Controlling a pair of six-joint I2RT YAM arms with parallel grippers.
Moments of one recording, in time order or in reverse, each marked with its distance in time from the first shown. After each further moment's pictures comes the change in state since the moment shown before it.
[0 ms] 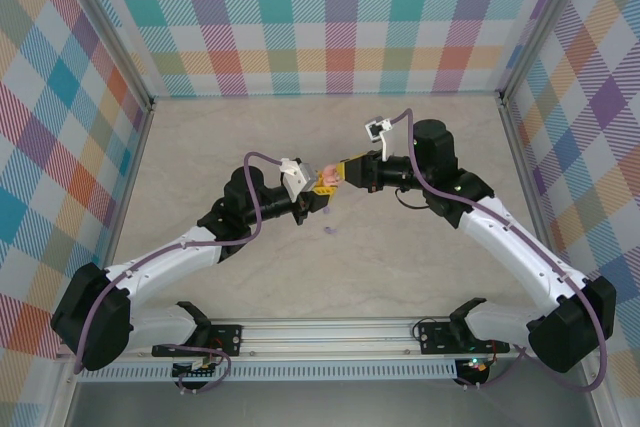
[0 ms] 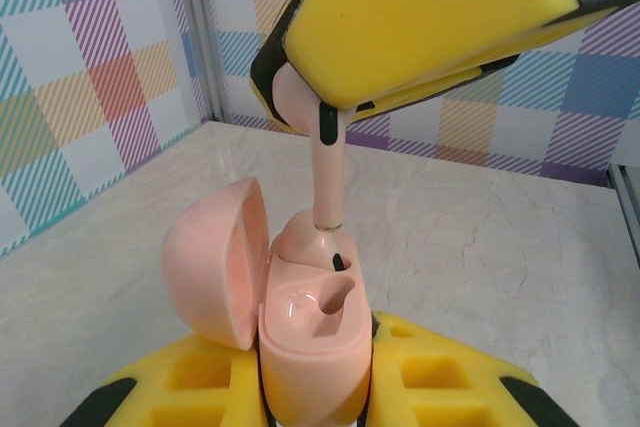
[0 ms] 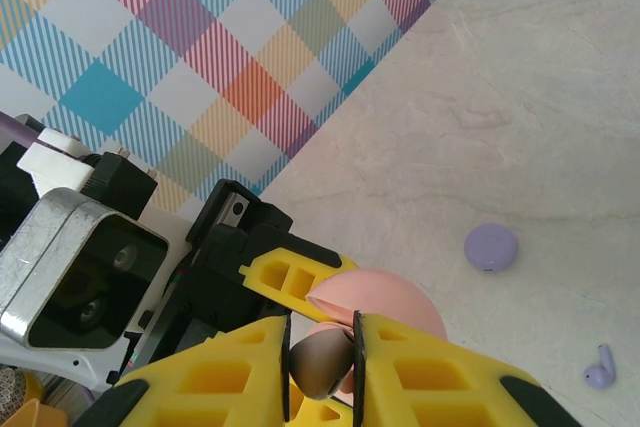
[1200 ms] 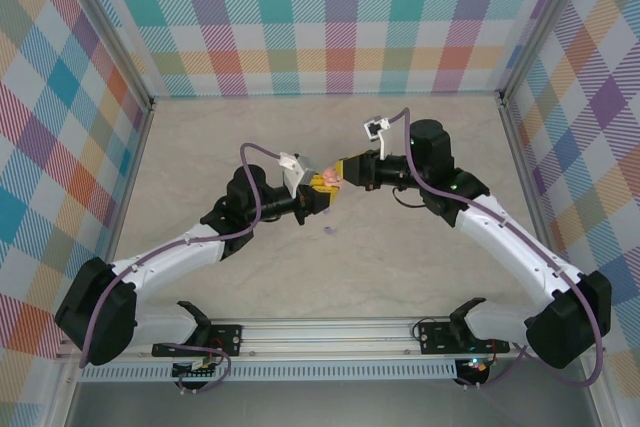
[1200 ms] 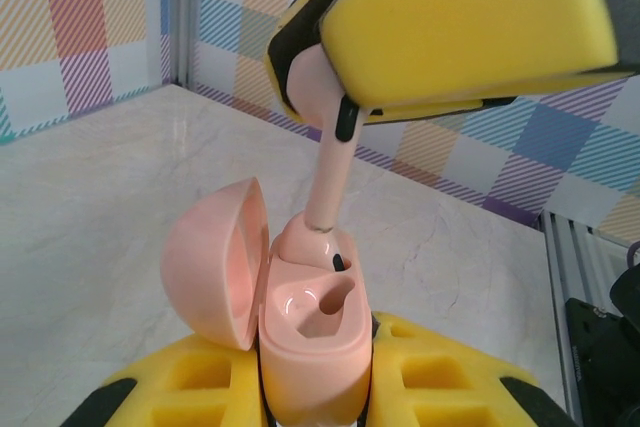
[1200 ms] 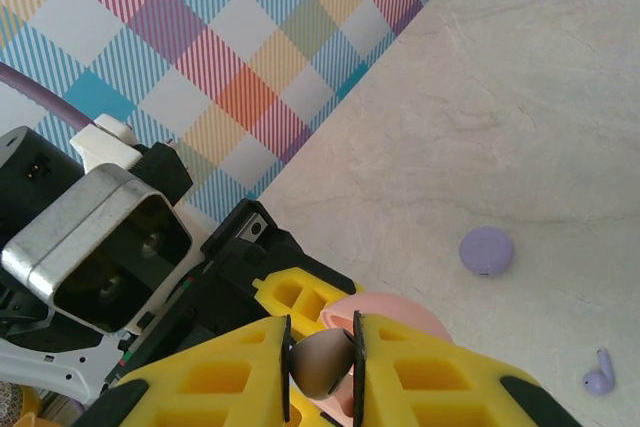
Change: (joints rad) left arm 0.012 0.032 0.000 0.010 0.048 -0.227; right arm -0.005 0.022 -0.011 0.040 0.011 0.023
